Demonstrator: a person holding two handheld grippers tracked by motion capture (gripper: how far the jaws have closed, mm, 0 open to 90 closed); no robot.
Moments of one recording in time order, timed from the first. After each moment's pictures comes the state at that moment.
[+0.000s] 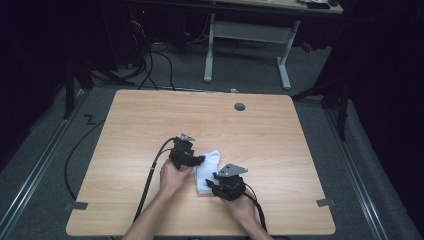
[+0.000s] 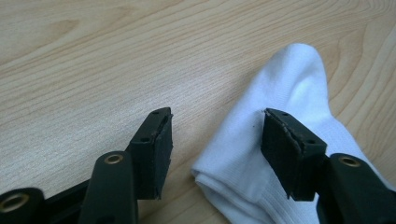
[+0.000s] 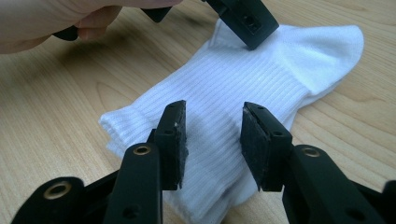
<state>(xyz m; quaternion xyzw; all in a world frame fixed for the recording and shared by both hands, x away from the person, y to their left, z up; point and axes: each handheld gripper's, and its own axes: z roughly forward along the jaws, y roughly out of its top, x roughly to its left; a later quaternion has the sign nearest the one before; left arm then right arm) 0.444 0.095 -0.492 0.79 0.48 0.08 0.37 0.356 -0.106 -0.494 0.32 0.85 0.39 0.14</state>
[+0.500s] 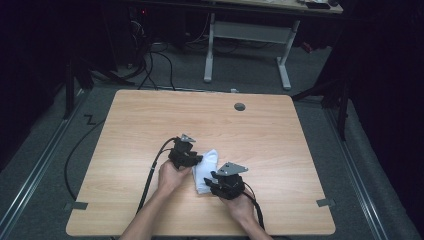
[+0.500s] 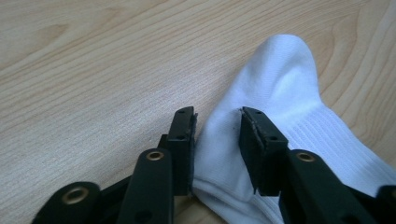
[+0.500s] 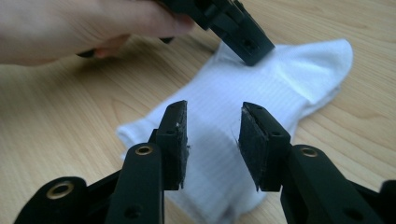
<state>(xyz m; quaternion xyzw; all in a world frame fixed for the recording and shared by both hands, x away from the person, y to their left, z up) 0.444 0.098 -0.493 0.81 0.45 0.08 0.37 0.354 -0.102 -0.484 0.32 0.84 0.41 0.13</state>
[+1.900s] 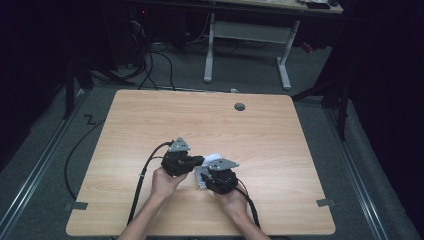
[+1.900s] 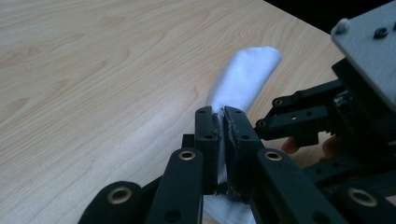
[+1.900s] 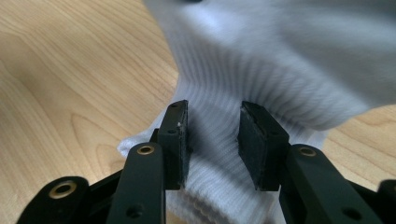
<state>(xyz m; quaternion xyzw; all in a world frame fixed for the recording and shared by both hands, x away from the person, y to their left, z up) 0.390 0.110 -0.449 0.80 0.35 0.08 0.47 0.373 -0.084 -0.499 0.35 0.84 0.38 0.15</state>
